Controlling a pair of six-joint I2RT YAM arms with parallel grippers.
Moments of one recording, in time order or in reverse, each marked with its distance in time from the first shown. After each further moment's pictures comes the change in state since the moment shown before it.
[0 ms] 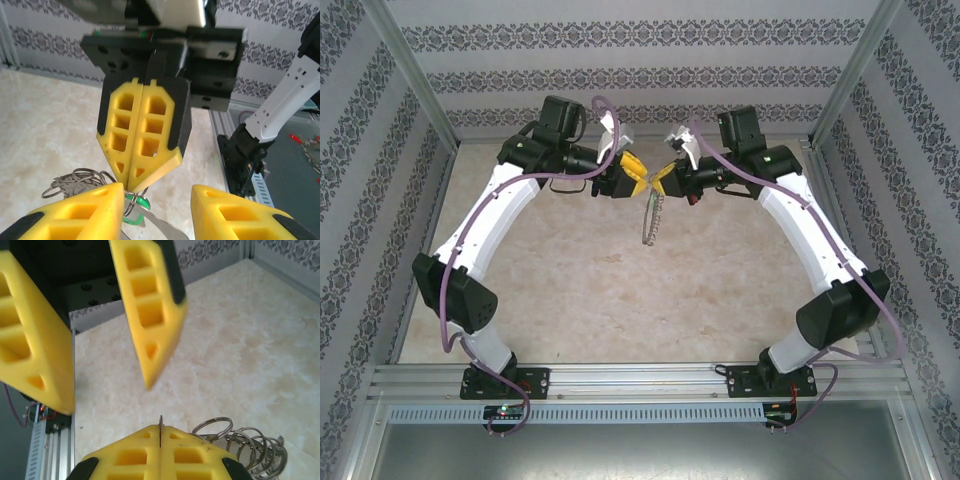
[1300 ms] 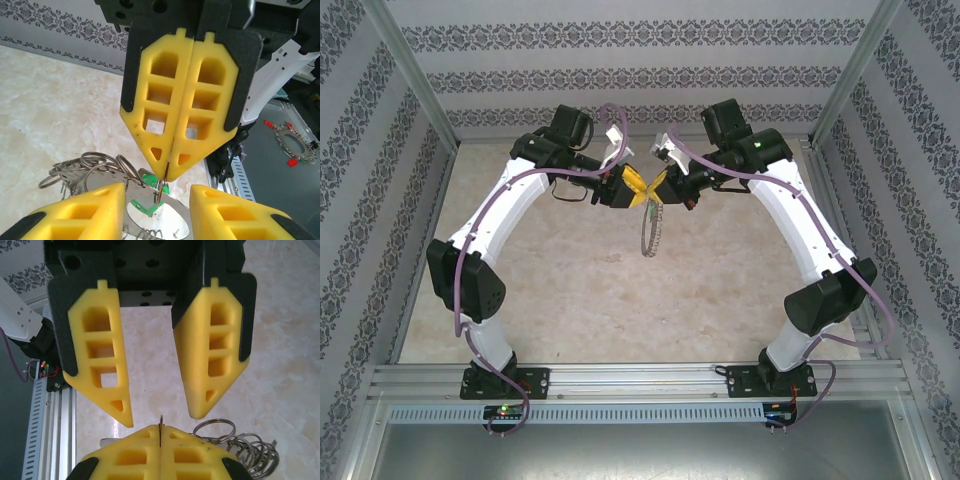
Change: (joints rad) left arm 0.012 0.077 0.000 -0.137 0.081 0.126; right arm 0.046 0.091 0.197 -0.294 0.068 -0.202
